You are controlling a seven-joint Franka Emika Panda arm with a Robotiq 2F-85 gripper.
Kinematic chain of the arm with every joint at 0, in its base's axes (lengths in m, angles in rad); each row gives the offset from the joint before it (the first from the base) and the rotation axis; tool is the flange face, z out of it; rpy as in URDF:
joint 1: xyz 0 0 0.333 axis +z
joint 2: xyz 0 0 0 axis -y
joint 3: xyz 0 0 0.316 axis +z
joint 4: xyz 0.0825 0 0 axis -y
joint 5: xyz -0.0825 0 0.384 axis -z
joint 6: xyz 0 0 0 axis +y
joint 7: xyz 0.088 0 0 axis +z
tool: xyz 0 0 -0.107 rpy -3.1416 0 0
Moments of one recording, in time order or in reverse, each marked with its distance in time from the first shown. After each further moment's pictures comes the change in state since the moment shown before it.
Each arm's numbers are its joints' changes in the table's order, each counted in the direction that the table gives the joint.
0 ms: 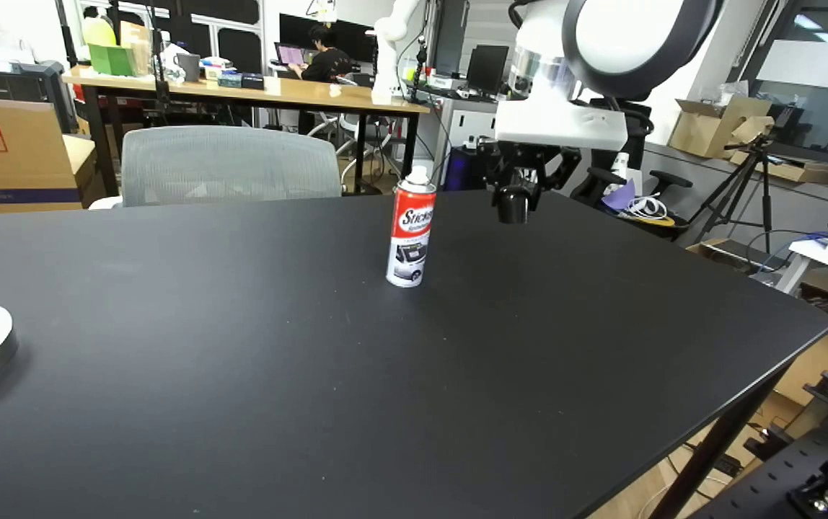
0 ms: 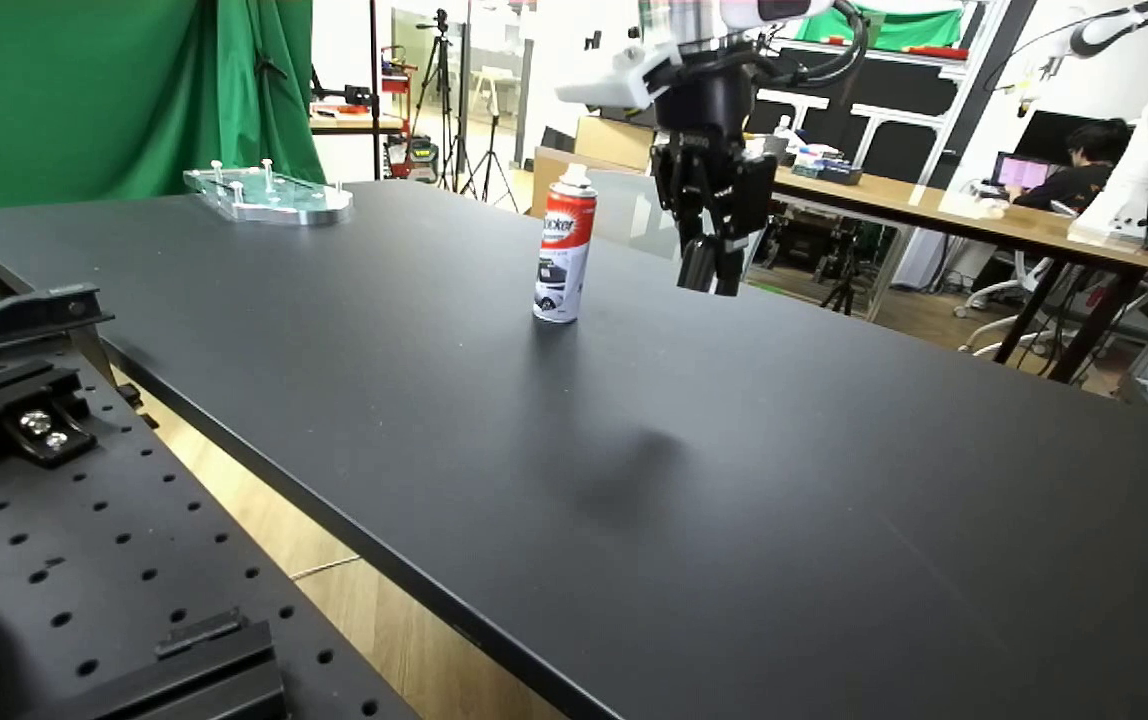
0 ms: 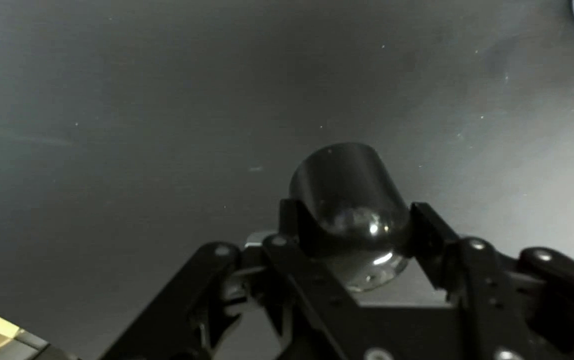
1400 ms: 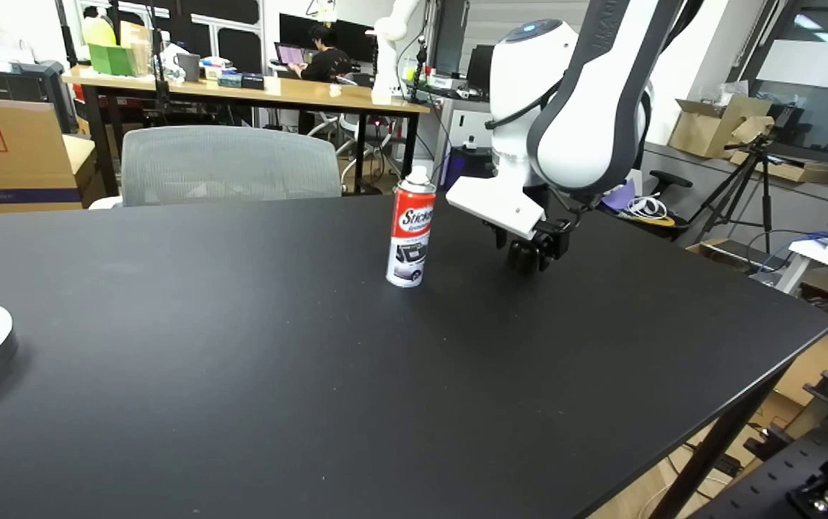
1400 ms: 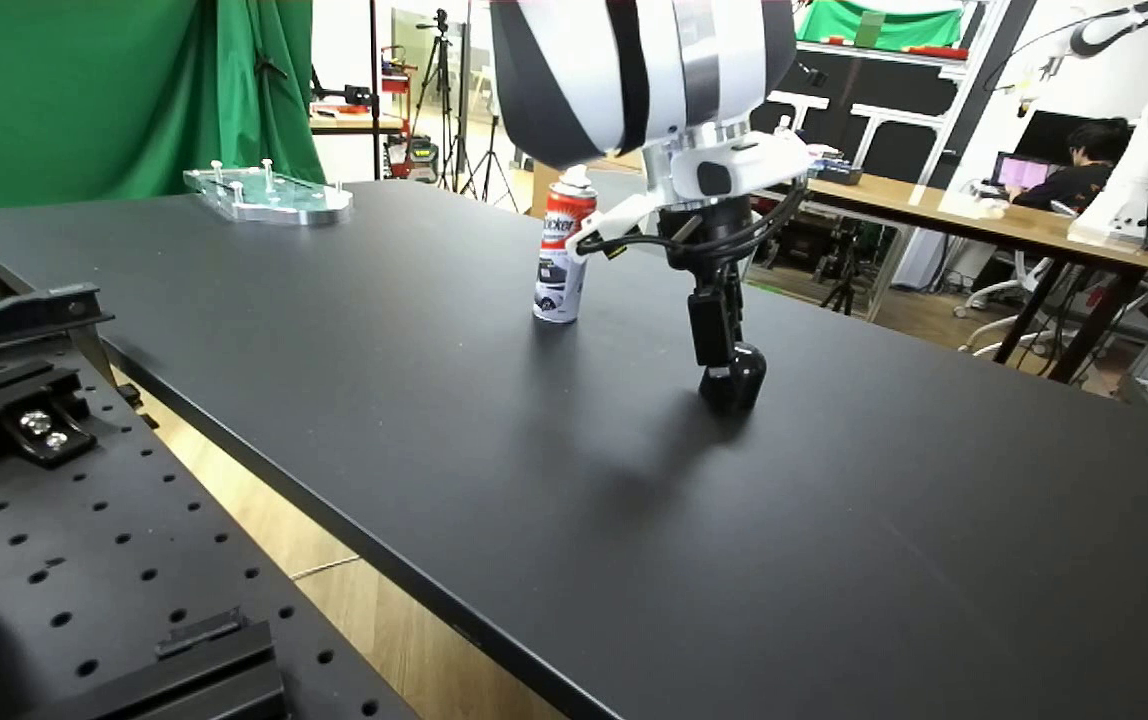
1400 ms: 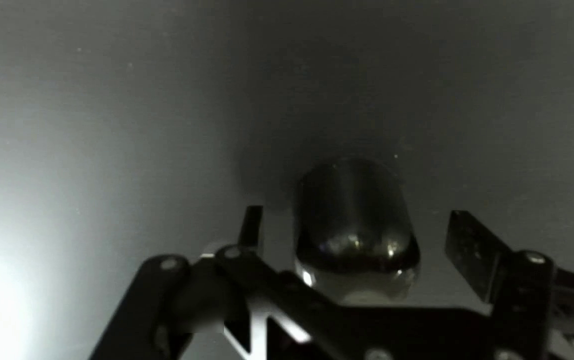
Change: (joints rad) arm 0.368 -0.350 -0.383 0.165 -0.013 -0.048 -0.803
